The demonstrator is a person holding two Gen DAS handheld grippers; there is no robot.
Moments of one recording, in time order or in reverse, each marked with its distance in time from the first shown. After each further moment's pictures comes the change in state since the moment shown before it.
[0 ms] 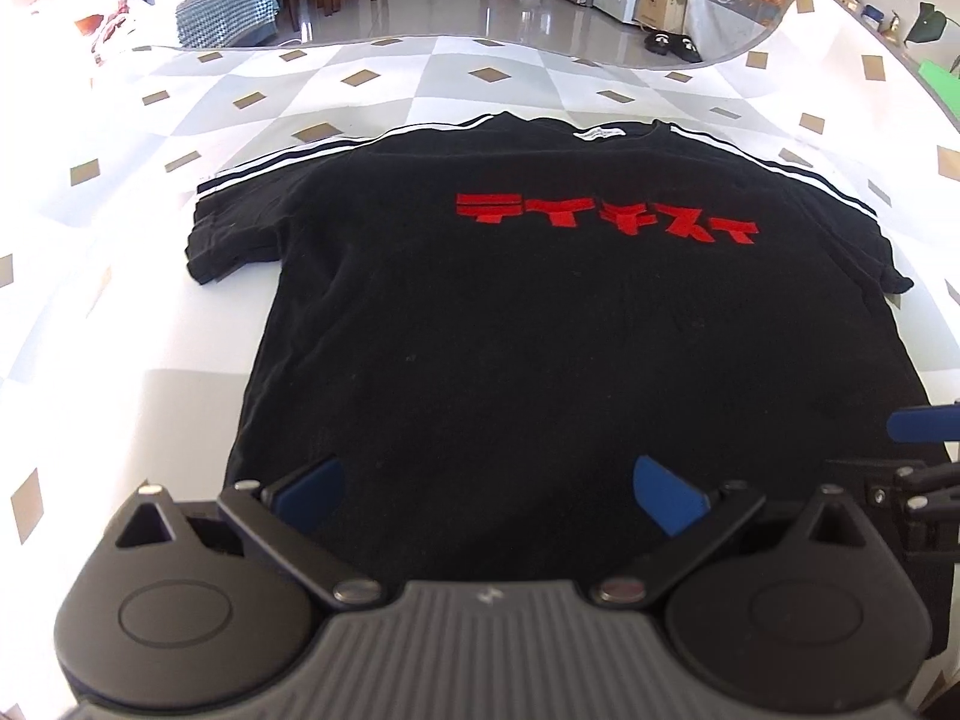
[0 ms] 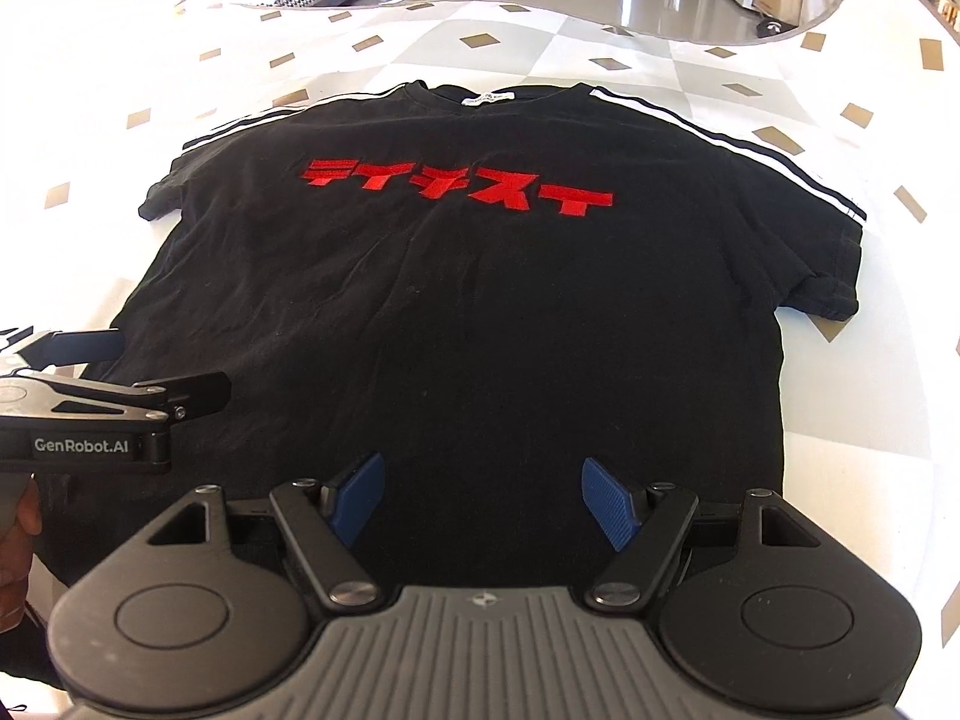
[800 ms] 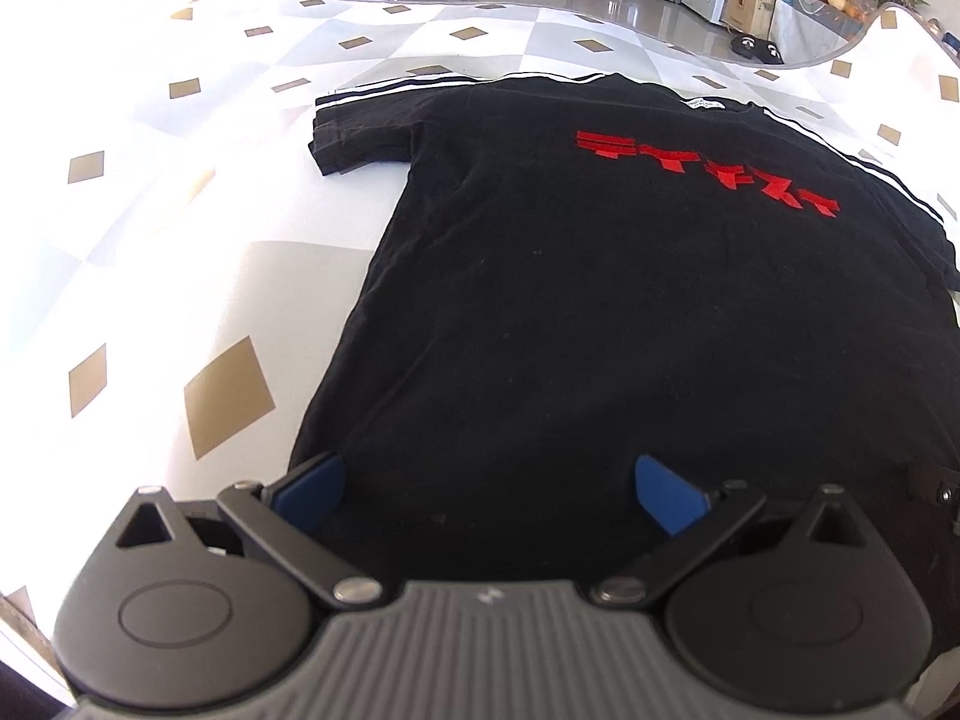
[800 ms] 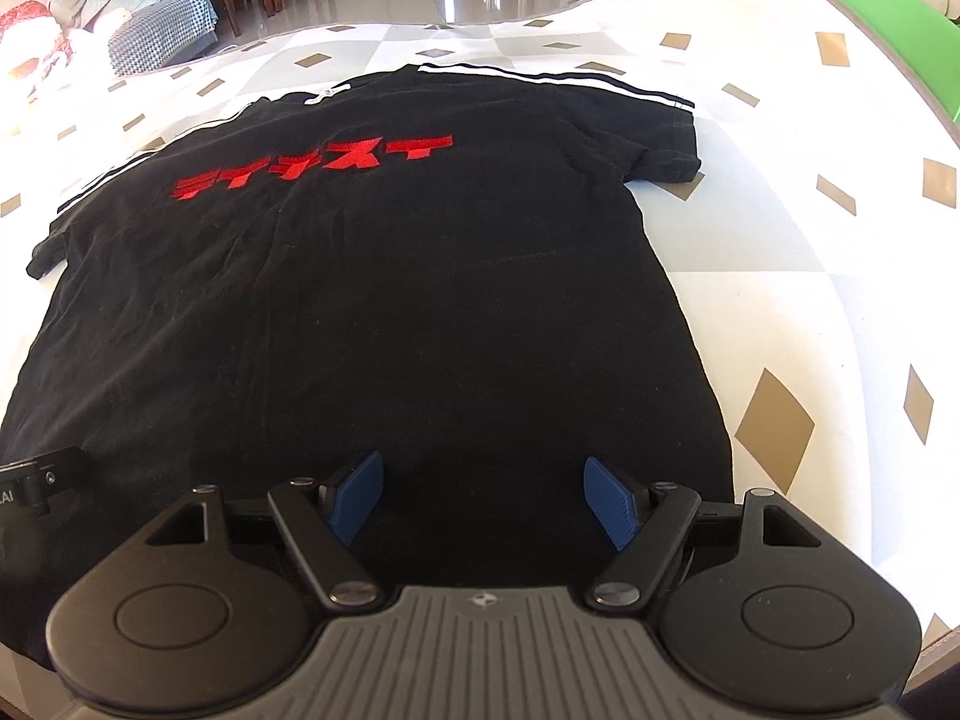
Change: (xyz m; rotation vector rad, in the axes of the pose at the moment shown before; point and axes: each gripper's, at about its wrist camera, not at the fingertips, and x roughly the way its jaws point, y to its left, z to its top) left arm -0.015 0.026 -0.049 -0.139 0.042 0.126; right arm -0.008 0.007 -0.058 0.277 -0.054 -0.225
